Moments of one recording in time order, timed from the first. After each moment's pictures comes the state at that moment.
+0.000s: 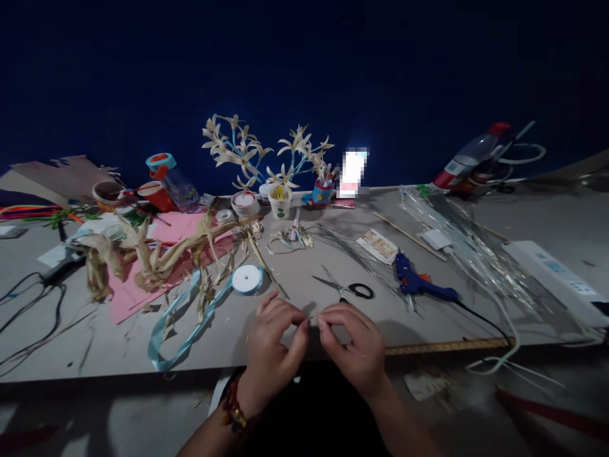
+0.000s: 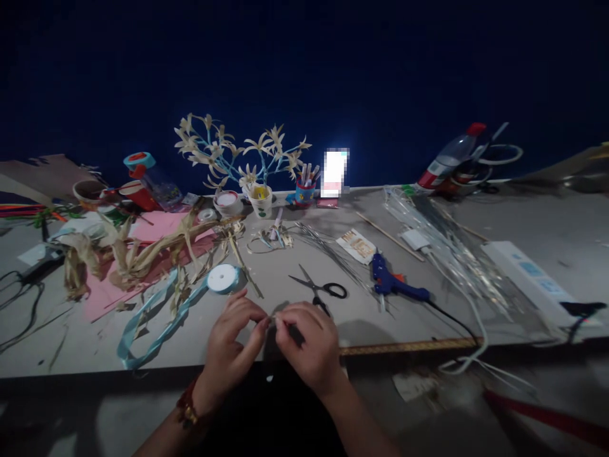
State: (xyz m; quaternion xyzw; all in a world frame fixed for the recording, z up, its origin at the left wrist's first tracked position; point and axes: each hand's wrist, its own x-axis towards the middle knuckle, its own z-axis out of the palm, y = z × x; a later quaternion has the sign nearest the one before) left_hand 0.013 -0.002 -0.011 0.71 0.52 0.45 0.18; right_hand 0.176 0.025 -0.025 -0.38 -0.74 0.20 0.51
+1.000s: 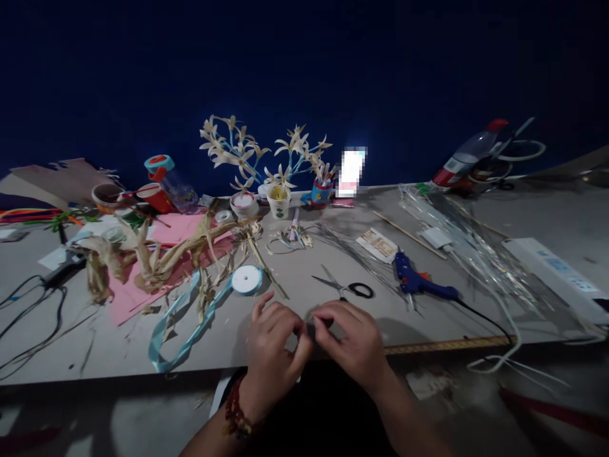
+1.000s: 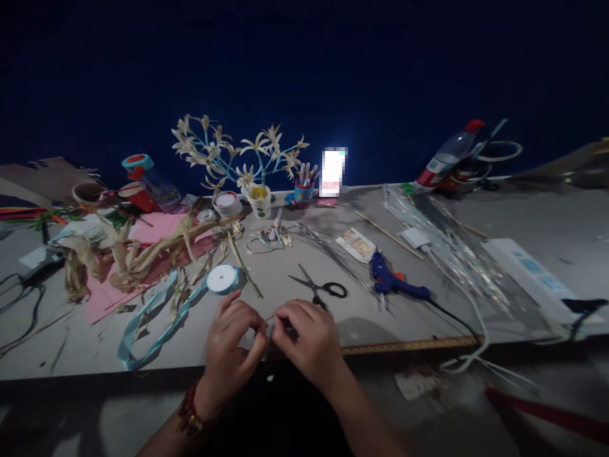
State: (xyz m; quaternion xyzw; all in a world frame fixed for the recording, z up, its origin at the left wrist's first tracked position) left_hand 0.018 -0.005 -0.010 0.72 0.54 0.42 0.10; right_hand 0.181 0.033 -0.015 -0.39 -0.79 0.19 0.43
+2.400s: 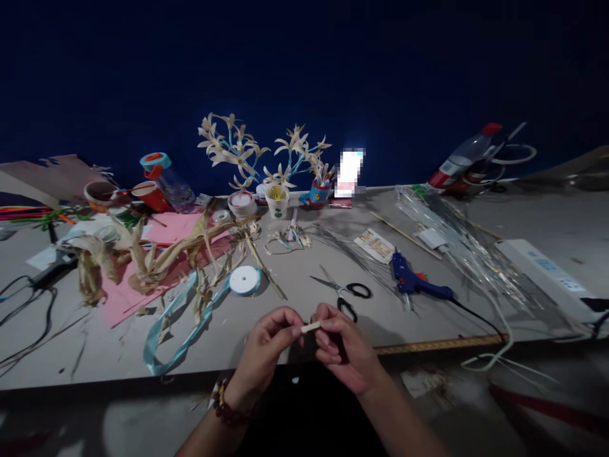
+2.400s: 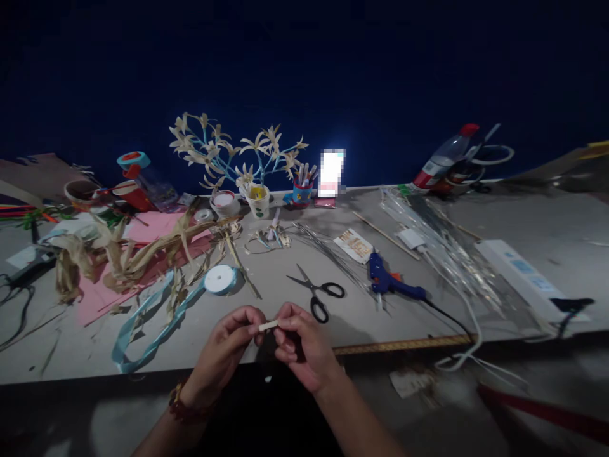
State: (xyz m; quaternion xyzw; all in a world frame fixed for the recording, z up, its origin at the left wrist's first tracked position) left_hand 0.007 -0.003 -0.035 0.34 0.42 0.52 0.66; right_hand 0.168 0.026 -0.031 -0.31 -0.15 0.86 0.39
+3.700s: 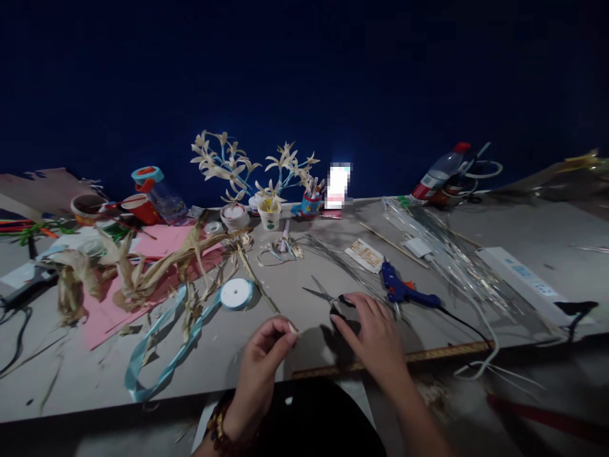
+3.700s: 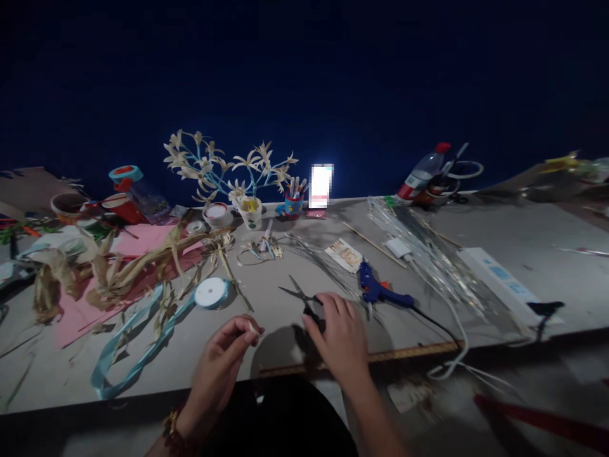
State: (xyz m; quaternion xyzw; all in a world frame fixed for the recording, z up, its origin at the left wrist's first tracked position) left_hand 0.023 -0.004 -0.040 0.30 0.45 0.59 0.60; right_hand 0.241 0.048 -0.059 -0.57 -0.76 0.09 0.31
